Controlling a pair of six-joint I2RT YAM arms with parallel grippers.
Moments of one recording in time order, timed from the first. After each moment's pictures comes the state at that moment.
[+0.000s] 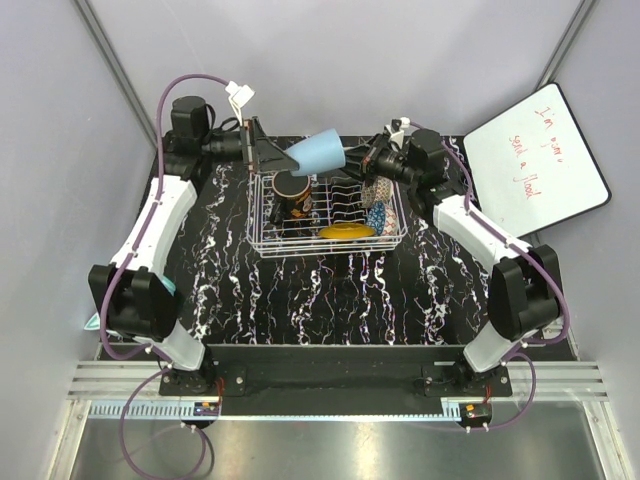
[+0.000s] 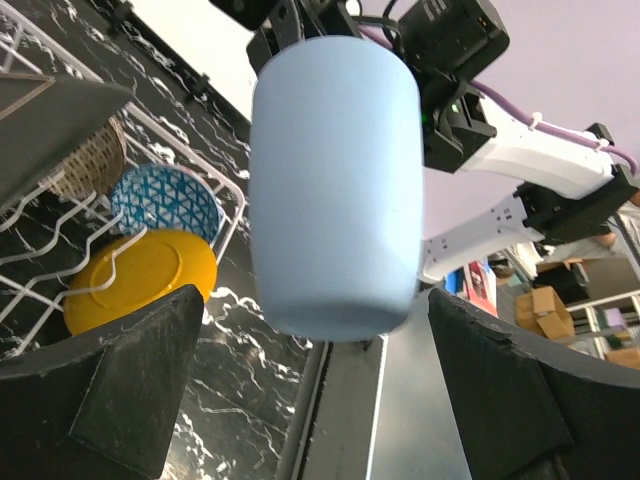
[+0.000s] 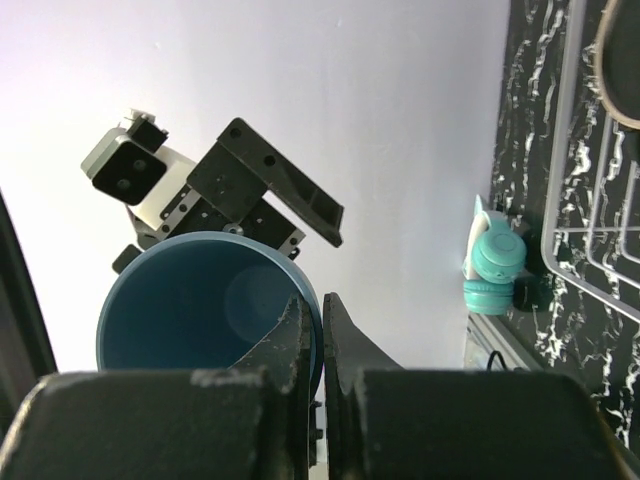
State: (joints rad) left arm -0.14 1.59 1.57 -0.26 1.23 -0.50; right arm 0.38 1.64 1.27 0.33 -0.67 1.53
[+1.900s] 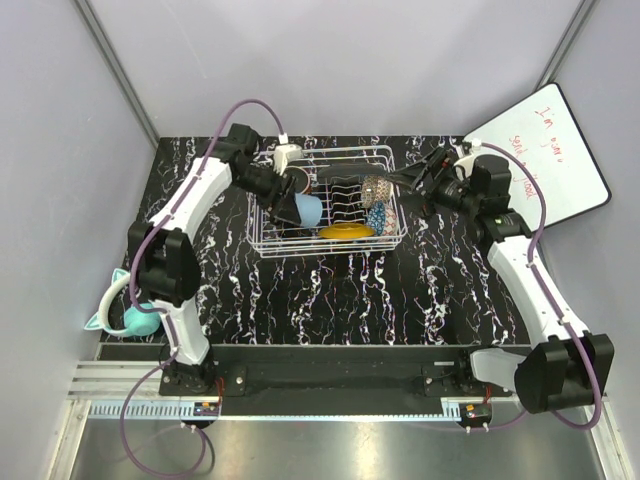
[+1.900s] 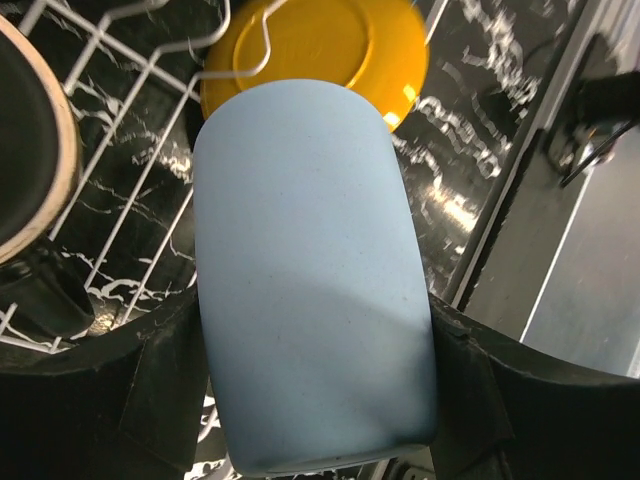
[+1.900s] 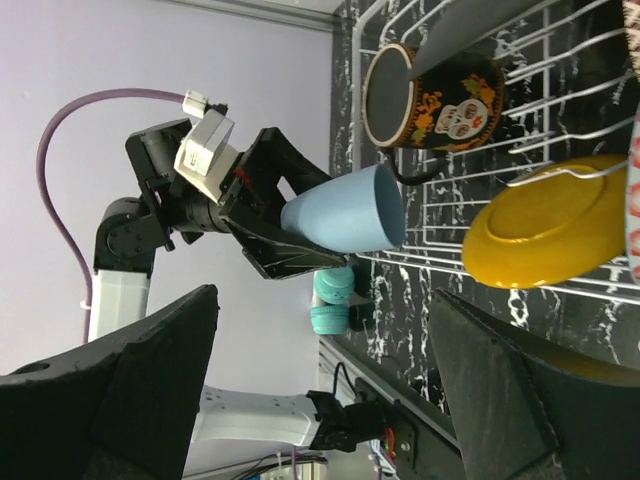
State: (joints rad) left arm -0.24 1.85 1.74 -1.06 0.84 0.38; right arm 0.14 1.21 1.06 -0.13 -0.62 1.09
